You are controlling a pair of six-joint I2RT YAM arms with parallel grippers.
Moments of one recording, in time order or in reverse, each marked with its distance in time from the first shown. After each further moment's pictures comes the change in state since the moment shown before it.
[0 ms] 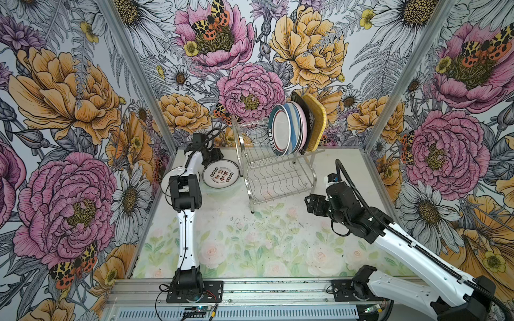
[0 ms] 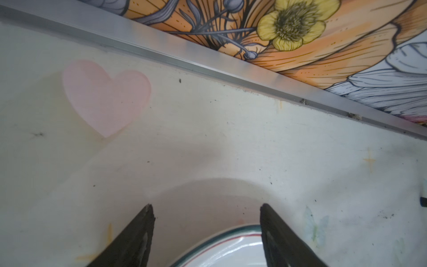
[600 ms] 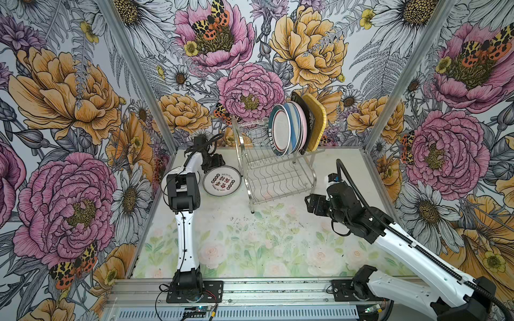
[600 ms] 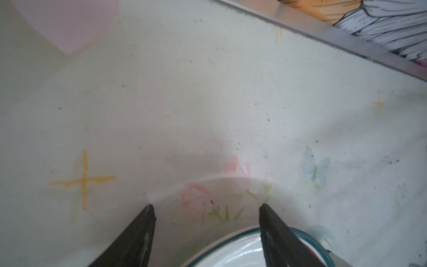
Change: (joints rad) left arm -0.011 -0.137 -0.225 -0.061 0.024 0.090; right arm -0.007 -0.005 -0.001 0.004 -0.012 0.000
